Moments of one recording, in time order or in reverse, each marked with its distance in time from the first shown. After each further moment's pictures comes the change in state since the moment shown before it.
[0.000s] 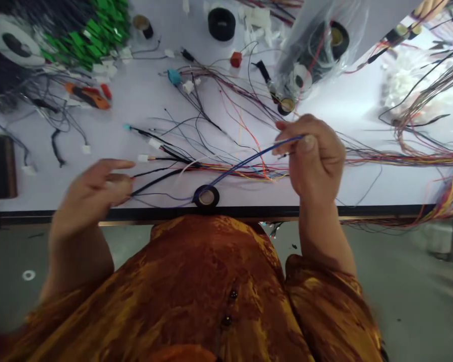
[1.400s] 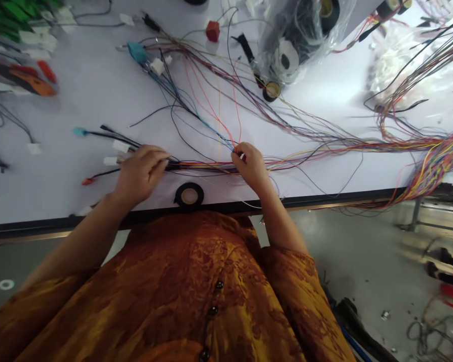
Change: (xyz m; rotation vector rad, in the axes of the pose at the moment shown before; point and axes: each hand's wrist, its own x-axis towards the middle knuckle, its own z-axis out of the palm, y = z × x) left_hand 0.062 -0.002 0.094 0.386 -0.162 0.381; right_hand -0.054 0.098 0.013 -0.494 -0.339 0.587
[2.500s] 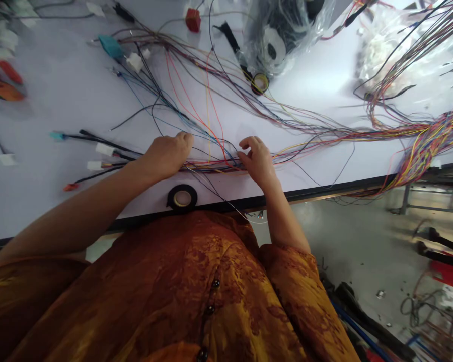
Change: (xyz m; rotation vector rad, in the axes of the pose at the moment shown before) left_hand 0.089 0.058 0.023 0.471 -0.433 0.040; right_hand -0.008 0.038 -0.026 -0.161 0.075 0.031
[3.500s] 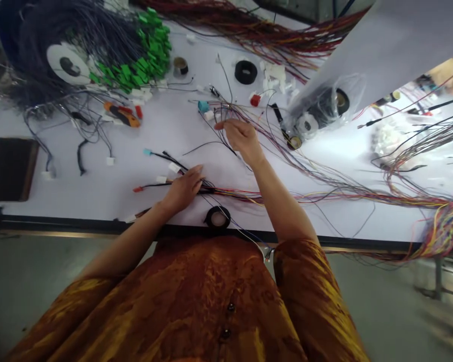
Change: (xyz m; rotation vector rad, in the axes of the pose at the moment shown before) left_hand -0.069 -0.067 0.073 -0.477 0.415 -0.164; right_hand 0.137 -0.159 0.057 0.839 -0.204 -0.212
